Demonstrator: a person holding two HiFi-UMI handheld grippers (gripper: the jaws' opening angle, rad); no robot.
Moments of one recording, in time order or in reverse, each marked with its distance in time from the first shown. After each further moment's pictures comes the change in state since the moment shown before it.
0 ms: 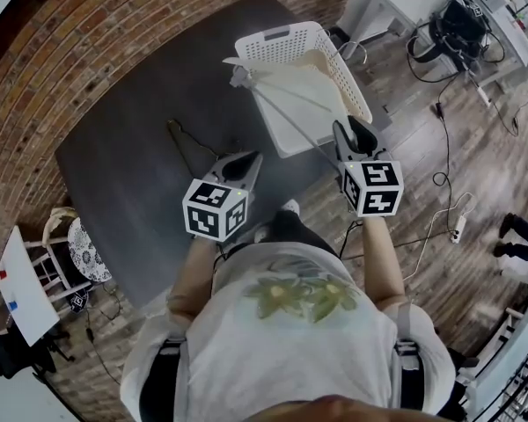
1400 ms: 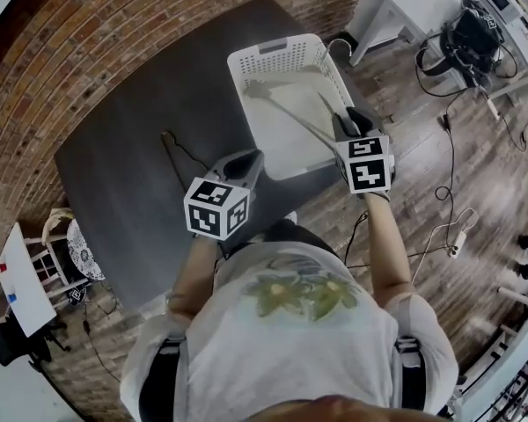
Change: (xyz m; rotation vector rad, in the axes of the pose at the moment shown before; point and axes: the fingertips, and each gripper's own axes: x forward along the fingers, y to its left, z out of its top) left arm 0.067 0.008 0.032 -0.017 0.008 0.051; right arm 0.086 -0.066 -0.008 -0.176 0.215 0.031
